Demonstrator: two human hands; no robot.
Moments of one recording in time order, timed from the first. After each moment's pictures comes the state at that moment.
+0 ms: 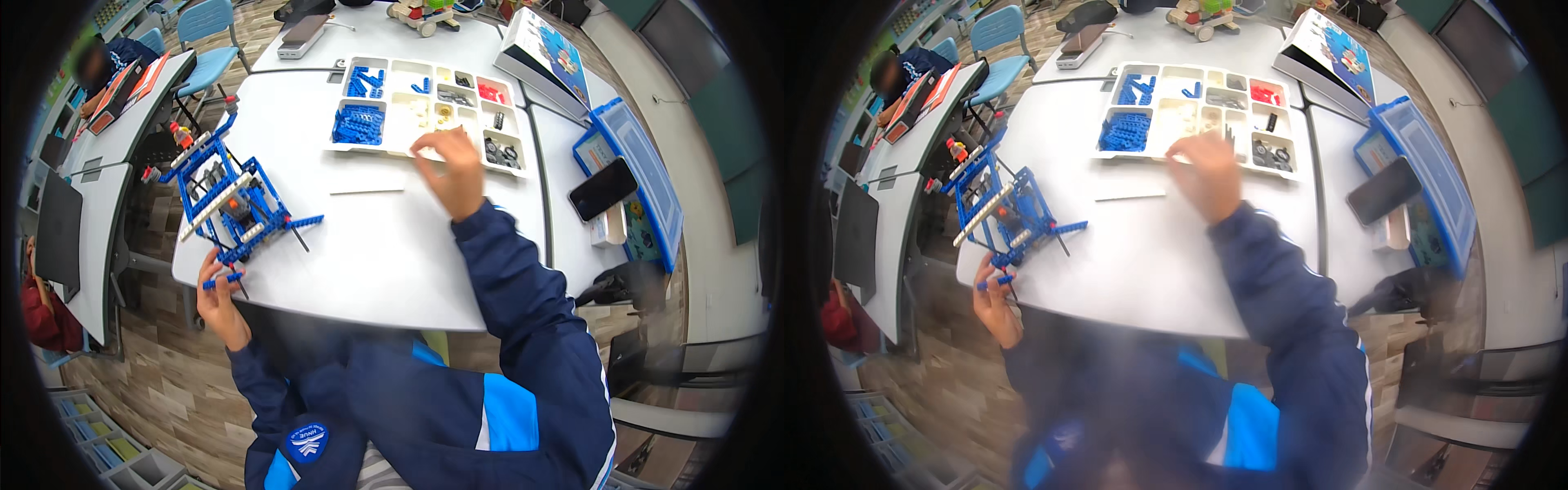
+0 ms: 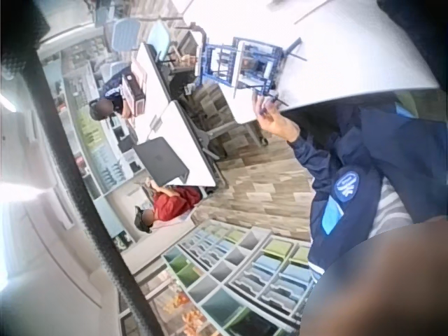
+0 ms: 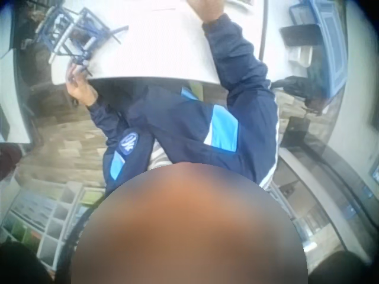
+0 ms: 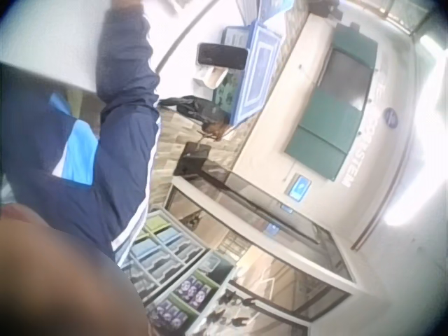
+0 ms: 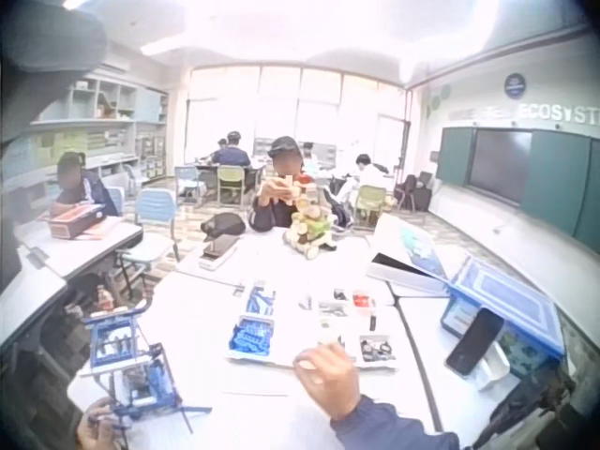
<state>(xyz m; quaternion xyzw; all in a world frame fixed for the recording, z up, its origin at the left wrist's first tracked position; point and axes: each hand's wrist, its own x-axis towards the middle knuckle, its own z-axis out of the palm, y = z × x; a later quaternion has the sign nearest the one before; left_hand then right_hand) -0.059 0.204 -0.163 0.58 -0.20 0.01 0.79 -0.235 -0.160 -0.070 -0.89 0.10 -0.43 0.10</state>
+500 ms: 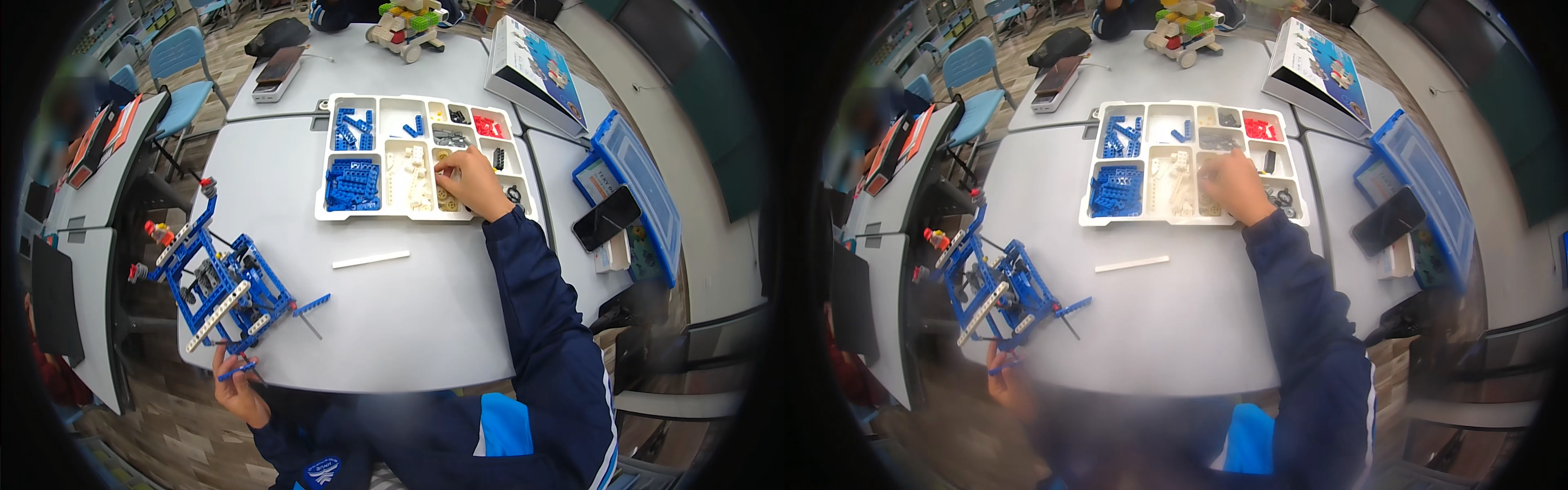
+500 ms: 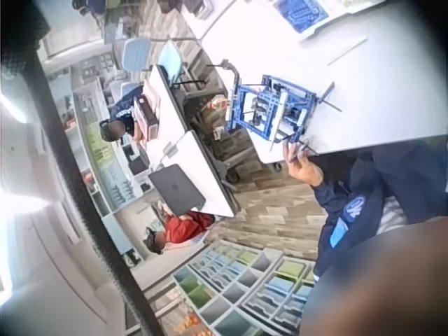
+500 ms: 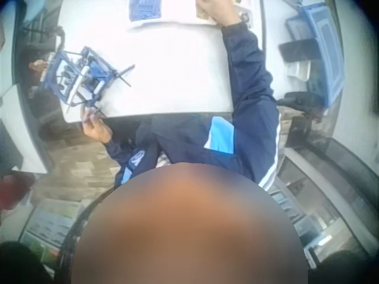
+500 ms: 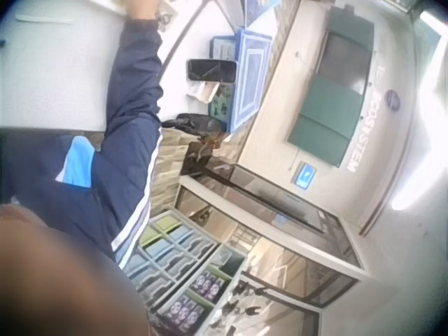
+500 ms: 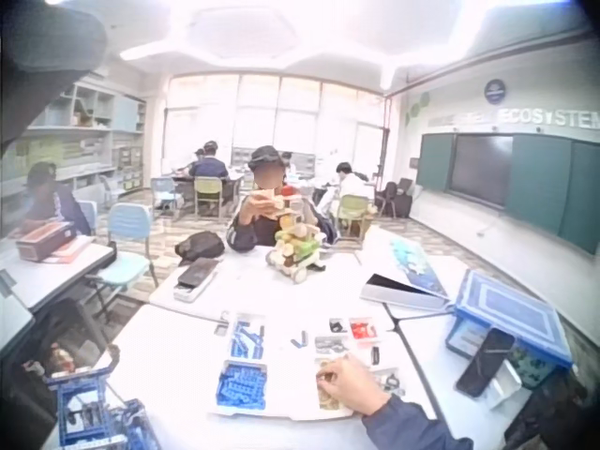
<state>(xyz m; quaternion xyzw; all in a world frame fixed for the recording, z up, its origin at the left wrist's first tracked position) -0.056 0.218 -0.176 0.62 -0.21 0.03 0.75 -0.214 -0.259 -0.062 -0.92 0.28 -0.23 0.14</state>
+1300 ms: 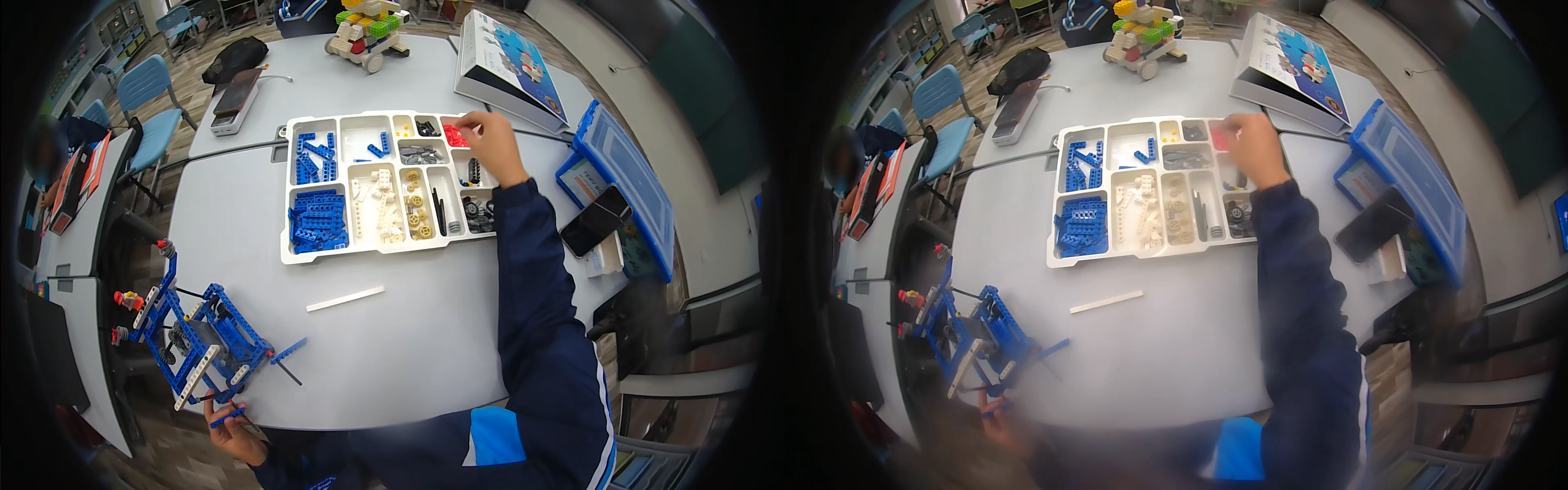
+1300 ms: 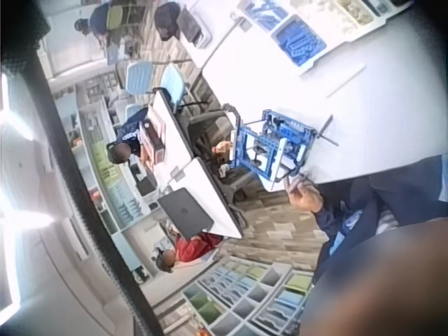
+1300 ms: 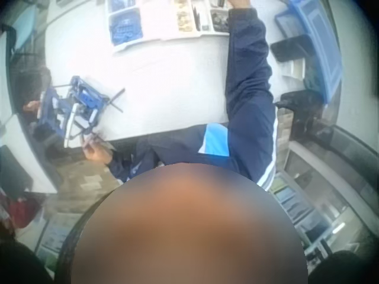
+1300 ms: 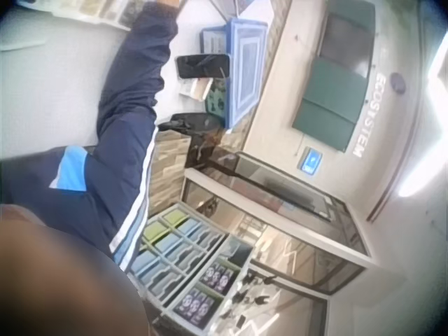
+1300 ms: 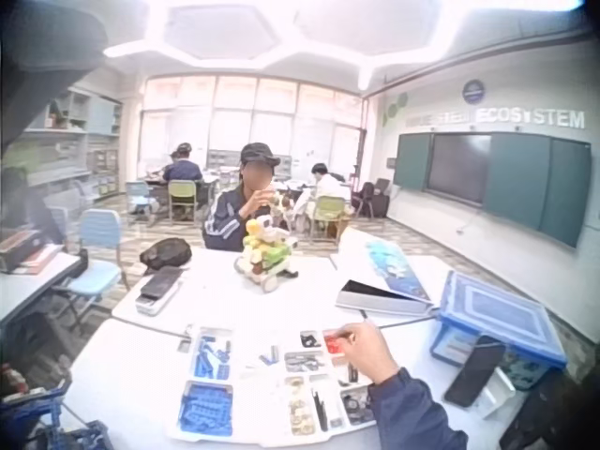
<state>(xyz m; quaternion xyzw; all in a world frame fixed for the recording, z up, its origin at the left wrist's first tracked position) -0.055 0.220 -0.175 0.68 -0.21 0.06 0.70 -0.239 -0.364 -0.028 -0.87 0.33 -0.35 0.07</state>
